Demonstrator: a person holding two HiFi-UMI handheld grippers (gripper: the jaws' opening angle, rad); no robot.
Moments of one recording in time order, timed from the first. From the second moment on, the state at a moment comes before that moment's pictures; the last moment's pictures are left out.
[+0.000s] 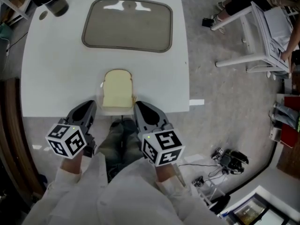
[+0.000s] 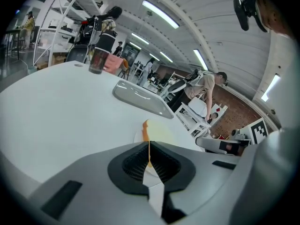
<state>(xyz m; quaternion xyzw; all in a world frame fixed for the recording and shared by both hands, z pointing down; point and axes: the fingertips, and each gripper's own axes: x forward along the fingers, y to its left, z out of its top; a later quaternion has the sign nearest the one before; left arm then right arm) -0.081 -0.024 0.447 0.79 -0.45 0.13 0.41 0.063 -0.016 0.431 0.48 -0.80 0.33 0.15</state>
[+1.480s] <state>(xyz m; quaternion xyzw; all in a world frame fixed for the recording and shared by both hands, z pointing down) -0.074 -0.028 0.496 0.76 -0.44 0.19 0.44 0.074 -0.029 0.497 0.47 -0.77 0.38 0.22</state>
